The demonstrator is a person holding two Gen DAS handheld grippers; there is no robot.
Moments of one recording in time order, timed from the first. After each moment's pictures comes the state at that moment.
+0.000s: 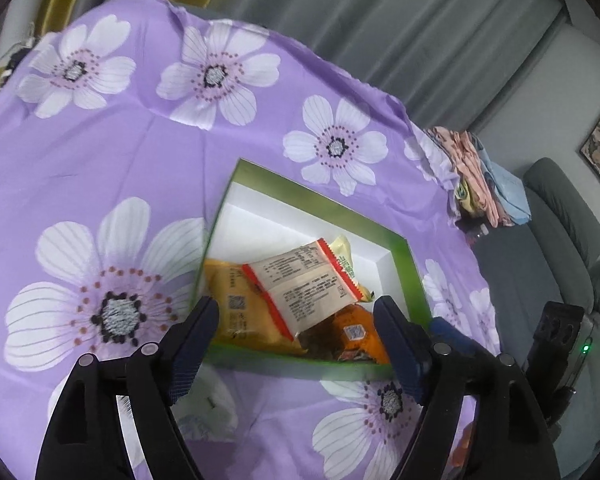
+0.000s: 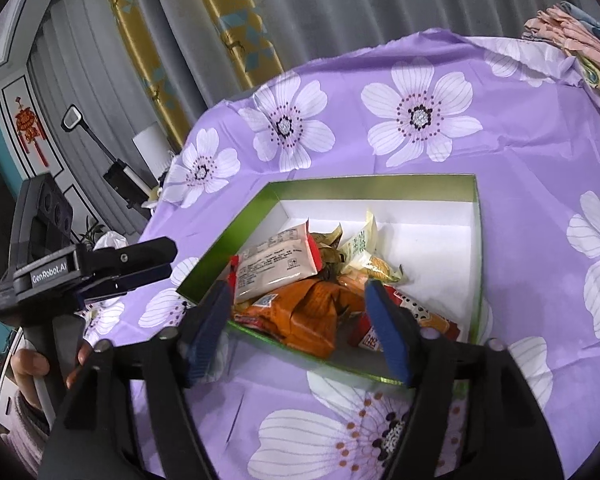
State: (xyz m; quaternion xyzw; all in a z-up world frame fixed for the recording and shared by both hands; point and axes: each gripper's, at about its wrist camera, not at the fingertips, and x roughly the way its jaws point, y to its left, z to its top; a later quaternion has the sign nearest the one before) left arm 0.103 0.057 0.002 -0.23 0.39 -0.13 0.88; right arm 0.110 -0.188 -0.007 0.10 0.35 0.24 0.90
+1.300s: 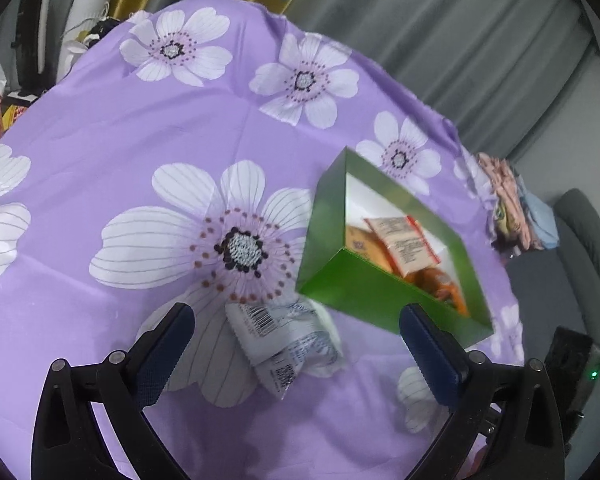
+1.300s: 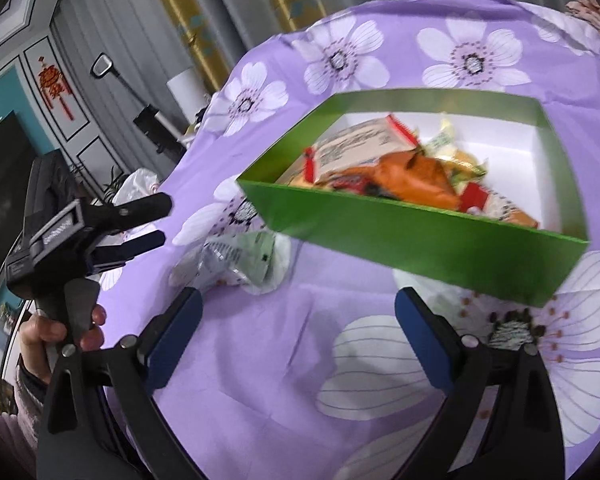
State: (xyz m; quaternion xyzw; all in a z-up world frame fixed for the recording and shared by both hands) left arm 0.033 0.121 -0.046 -0.26 0.38 -0.05 0.88; right arm 0.056 -0.124 -0.061 0.06 0.42 0.31 0.85
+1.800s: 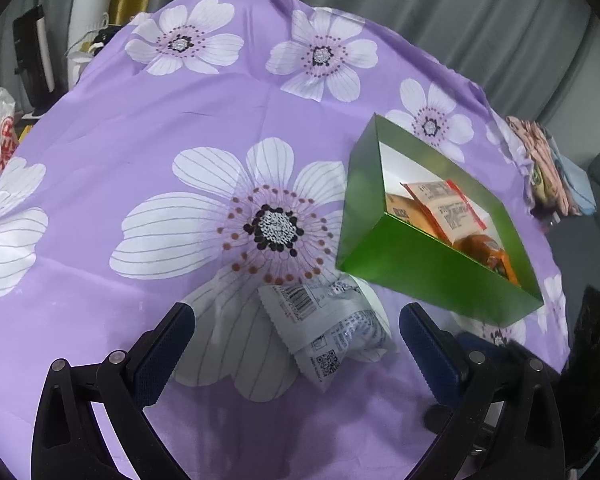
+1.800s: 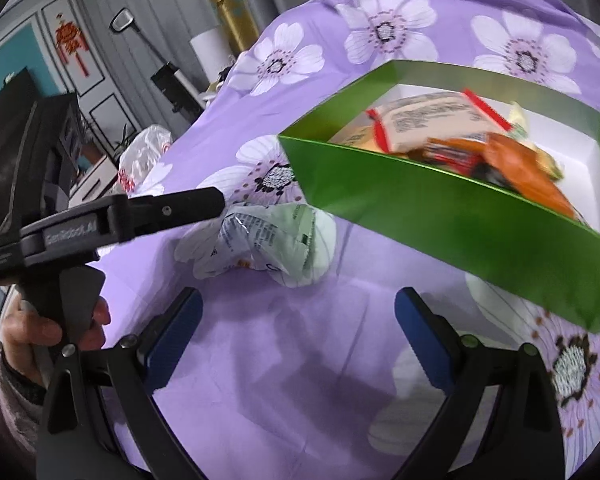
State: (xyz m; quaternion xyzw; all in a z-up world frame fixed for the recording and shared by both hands) left arm 0.037 0.112 -0.060 -0.19 0.43 -0.01 0.88; right arm 0.067 -0.069 -0.081 -0.01 0.44 0.35 0.83
